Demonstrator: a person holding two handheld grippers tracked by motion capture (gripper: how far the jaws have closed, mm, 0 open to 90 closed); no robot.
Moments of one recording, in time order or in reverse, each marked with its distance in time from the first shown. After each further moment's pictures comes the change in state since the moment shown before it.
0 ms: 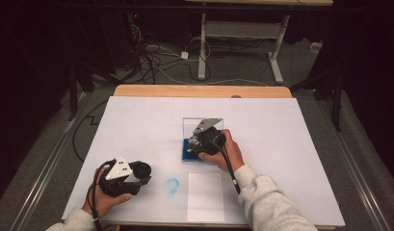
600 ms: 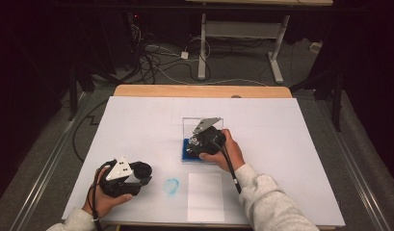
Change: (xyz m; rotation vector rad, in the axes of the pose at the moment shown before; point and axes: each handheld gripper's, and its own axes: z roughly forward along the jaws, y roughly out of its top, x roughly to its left) left arm -0.001 0.001 0.000 -0.005 -0.005 0.003; right arm -0.001 0.002 0.000 0.027 0.019 -0.013
